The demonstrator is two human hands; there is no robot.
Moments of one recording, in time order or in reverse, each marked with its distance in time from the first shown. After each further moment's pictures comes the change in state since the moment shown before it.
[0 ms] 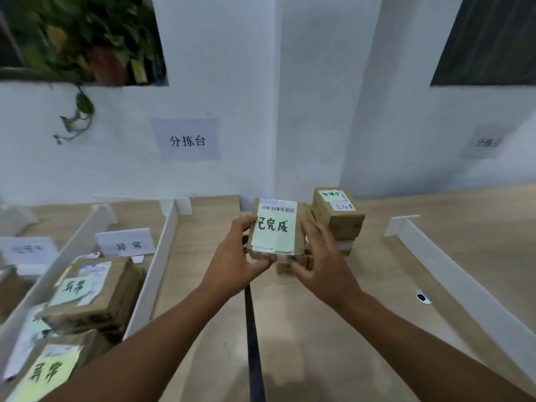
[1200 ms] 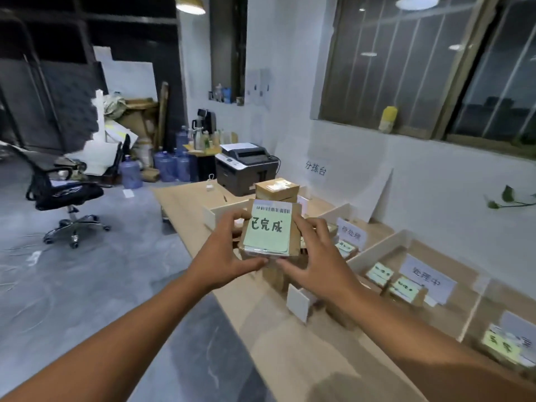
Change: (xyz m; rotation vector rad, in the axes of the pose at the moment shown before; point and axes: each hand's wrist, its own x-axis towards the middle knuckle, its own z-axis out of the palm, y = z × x) left_hand -0.593 -0.019 -0.818 0.459 0.785 -0.359; right_hand -0.127 -0.859 0.446 0.512 -0.578 -0.861
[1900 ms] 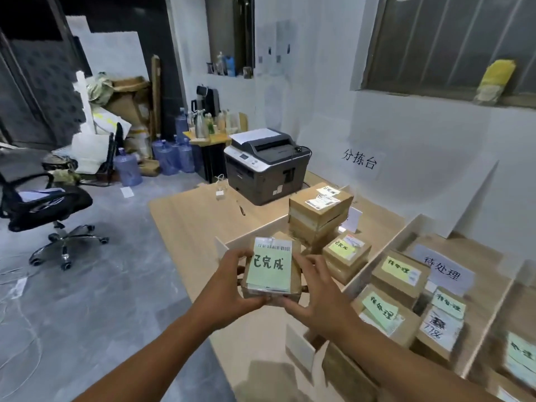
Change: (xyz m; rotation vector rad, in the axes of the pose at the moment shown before) left_hand 0.258 -0.360 -0.063 0.050 -0.112 -0.207; right_hand 0.308 0.189 0.298 0.166 -0.129 0.106
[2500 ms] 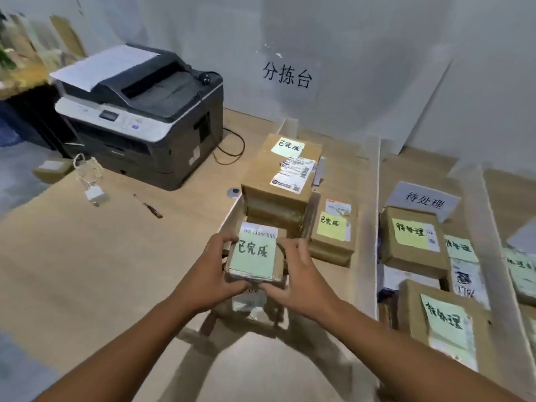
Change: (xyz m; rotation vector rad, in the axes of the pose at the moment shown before) left_hand 0.339 -0.248 0.055 -0.108 -0.605 0.001; right_hand 0.213 0.184 0.123 -0.013 0.144 0.604
